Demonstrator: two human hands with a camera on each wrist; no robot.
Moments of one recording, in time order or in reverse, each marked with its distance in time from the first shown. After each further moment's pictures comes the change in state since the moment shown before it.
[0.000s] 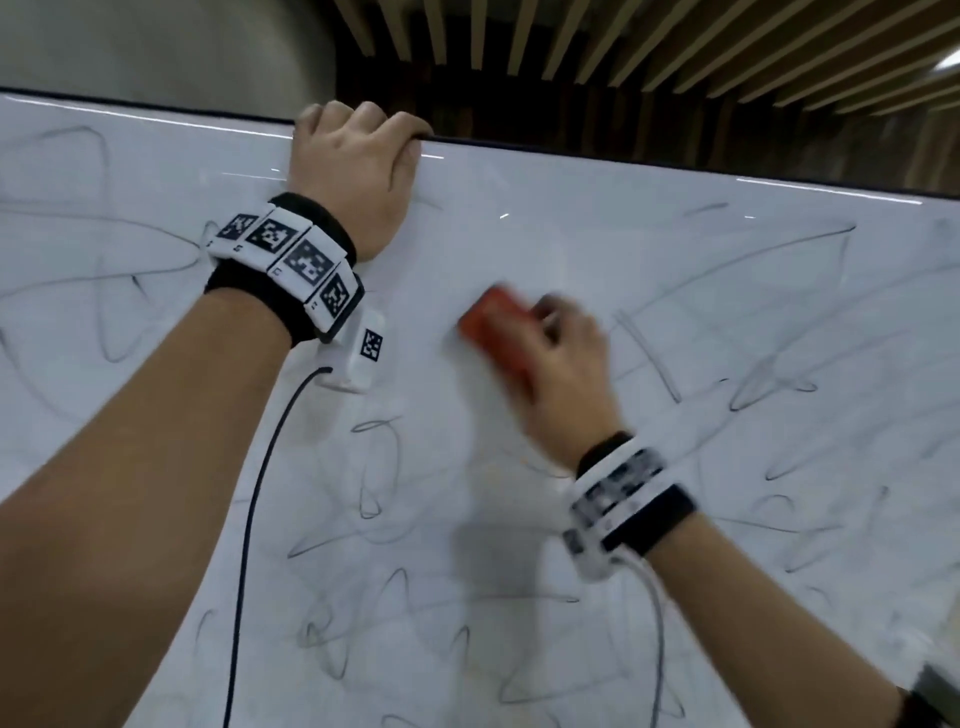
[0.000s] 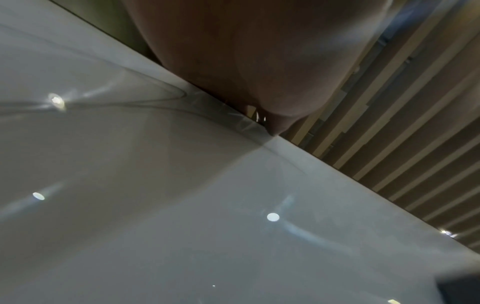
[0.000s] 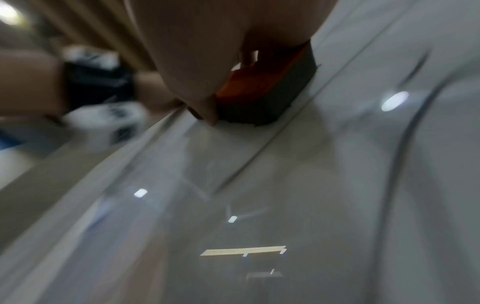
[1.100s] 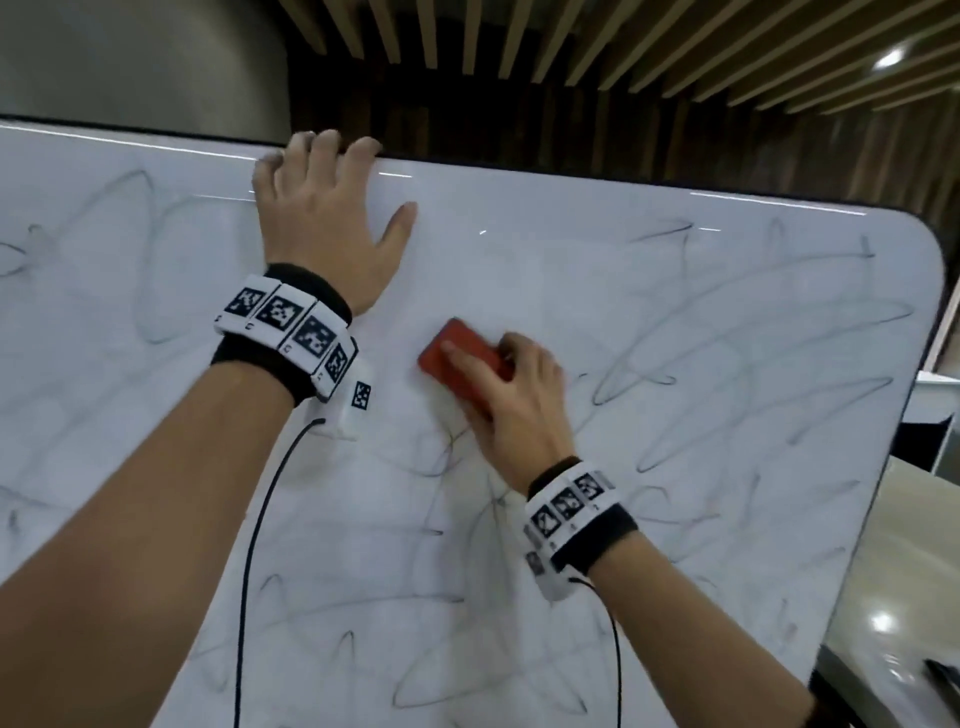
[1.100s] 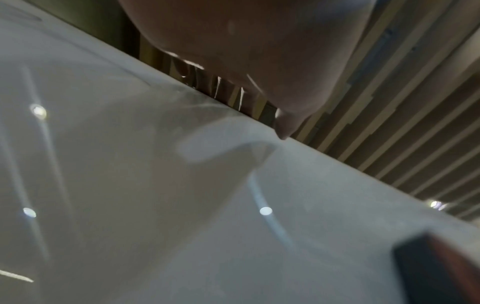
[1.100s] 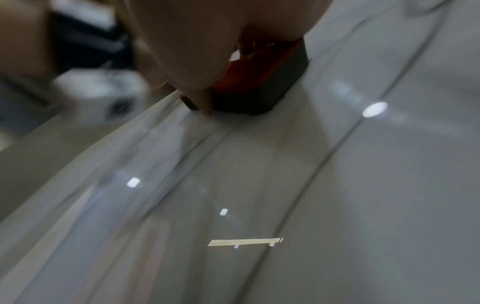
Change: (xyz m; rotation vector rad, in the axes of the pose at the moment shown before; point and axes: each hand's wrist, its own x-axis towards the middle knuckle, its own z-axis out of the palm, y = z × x) left_hand -0.013 0.129 0.041 0.031 0.042 -0.146; right_hand -0.053 0.091 -0.039 -0.031 -0.052 0.024
